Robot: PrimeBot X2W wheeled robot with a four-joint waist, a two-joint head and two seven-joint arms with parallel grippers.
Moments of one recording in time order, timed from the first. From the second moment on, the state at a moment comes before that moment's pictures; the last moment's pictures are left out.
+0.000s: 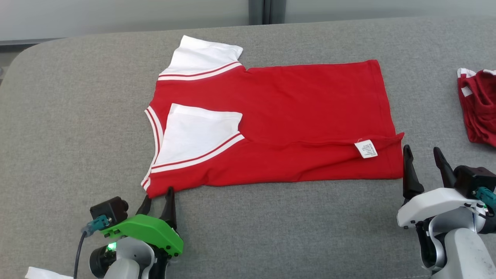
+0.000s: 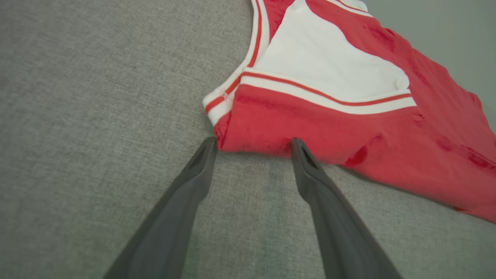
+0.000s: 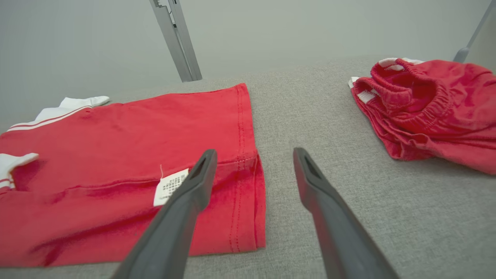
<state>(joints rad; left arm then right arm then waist) -0.17 0.06 -0.19 0.40 -0.63 0.05 0.02 -0.16 -0.05 -0.16 0.24 0.15 0.13 -0.10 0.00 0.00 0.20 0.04</state>
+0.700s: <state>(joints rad) -0.23 0.05 -0.20 0.43 -0.64 0.03 -0.10 -0.23 -0.05 -0.12 0.51 0.19 0.13 0.01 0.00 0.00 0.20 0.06</state>
